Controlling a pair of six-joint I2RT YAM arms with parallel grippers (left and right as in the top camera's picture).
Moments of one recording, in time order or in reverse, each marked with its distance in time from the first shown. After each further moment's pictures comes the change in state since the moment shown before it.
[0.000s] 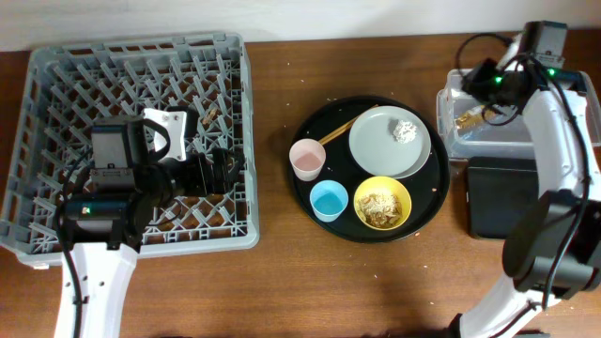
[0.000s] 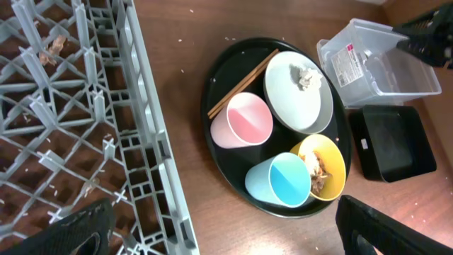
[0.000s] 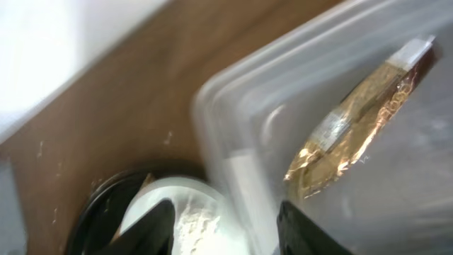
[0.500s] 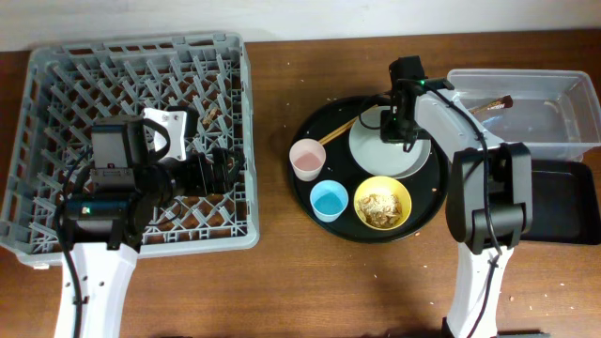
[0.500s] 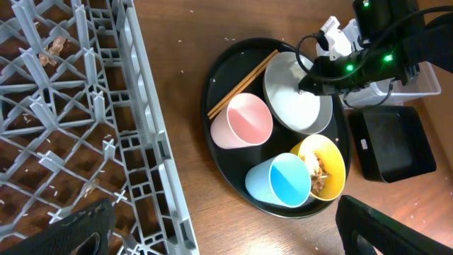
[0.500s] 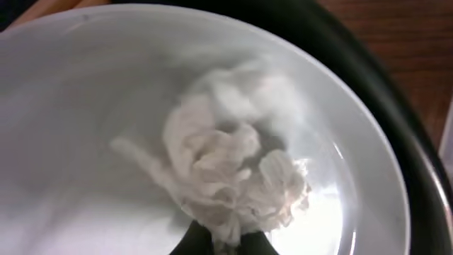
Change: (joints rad) left arm 0.000 0.000 0.001 0.000 0.000 0.000; right arm 0.338 0.299 -0.008 -0.064 0.336 -0.156
